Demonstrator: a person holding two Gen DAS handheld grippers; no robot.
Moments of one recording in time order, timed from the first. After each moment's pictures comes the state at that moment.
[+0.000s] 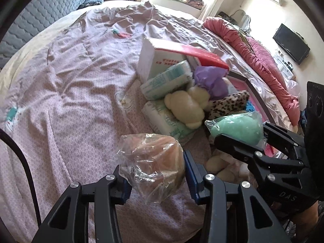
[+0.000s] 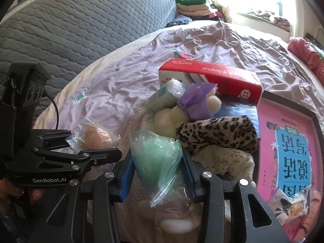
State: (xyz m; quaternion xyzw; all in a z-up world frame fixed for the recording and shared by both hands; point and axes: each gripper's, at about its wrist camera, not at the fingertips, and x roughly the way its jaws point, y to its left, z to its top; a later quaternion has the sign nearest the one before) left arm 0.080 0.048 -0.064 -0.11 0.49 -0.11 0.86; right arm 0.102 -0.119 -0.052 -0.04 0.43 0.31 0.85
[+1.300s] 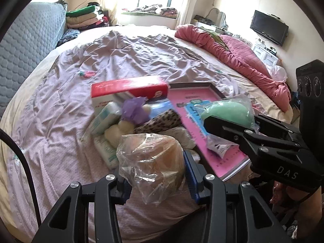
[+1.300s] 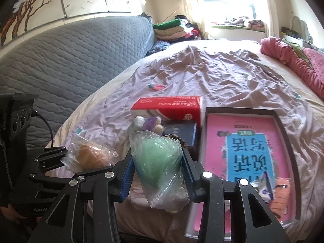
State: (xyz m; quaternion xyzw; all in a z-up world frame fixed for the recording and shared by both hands) left arm 0.055 -0.057 0.015 -0.03 0.43 -0.15 0.89; right arm 0.078 -0.224 0.019 0.04 0.37 0.26 0.89
